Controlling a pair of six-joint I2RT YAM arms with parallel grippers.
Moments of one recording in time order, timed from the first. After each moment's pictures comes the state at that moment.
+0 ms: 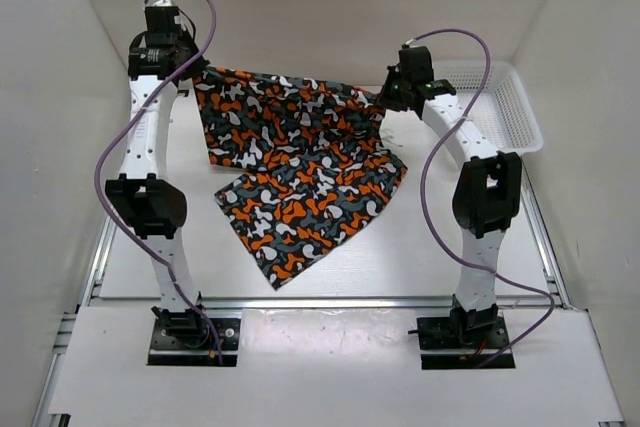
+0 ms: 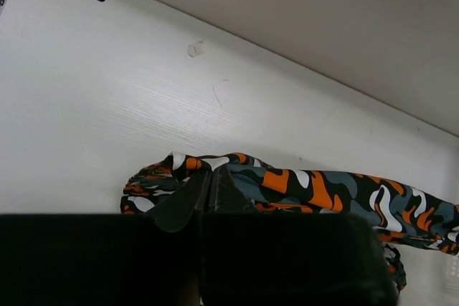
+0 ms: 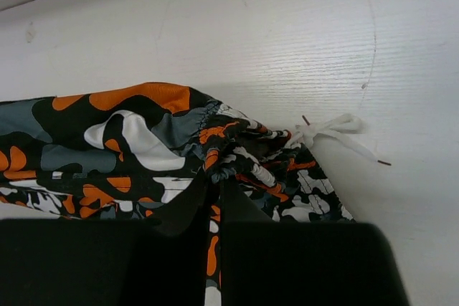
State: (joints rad) left arm -0.01 2.04 2.37 -0.89 -0.08 -0.42; right arm 0.29 2.07 1.92 -0.50 -0.06 0.48
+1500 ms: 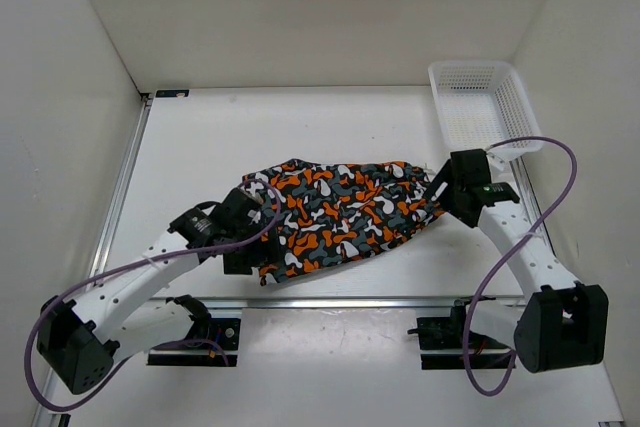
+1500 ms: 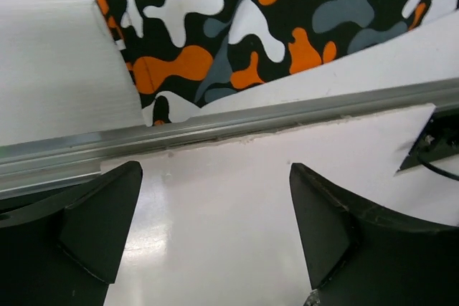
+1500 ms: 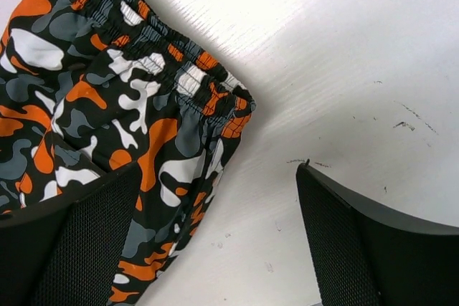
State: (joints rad) left arm -0.69 0.99 0.79 -0.94 0.12 -0.79; right arm 0.18 1.15 0.84 -0.66 0.25 0.71
